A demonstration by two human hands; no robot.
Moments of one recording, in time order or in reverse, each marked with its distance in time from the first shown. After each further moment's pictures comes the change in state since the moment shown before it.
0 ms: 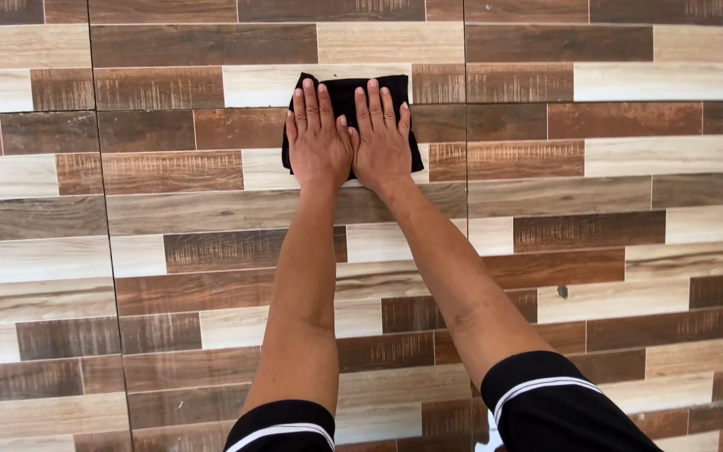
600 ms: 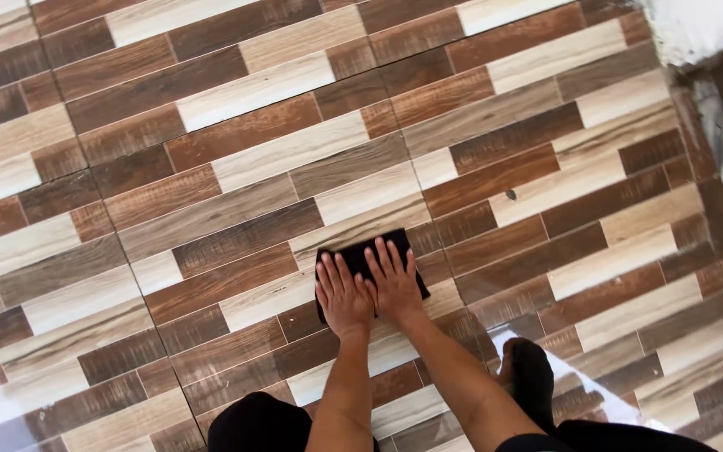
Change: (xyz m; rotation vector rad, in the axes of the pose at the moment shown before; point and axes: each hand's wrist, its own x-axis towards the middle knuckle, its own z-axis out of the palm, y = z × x) left_hand -0.356 -0.033 0.107 0.028 -0.092 0.058; right_hand -0.363 -0.044 0.043 0.005 0.170 0.087
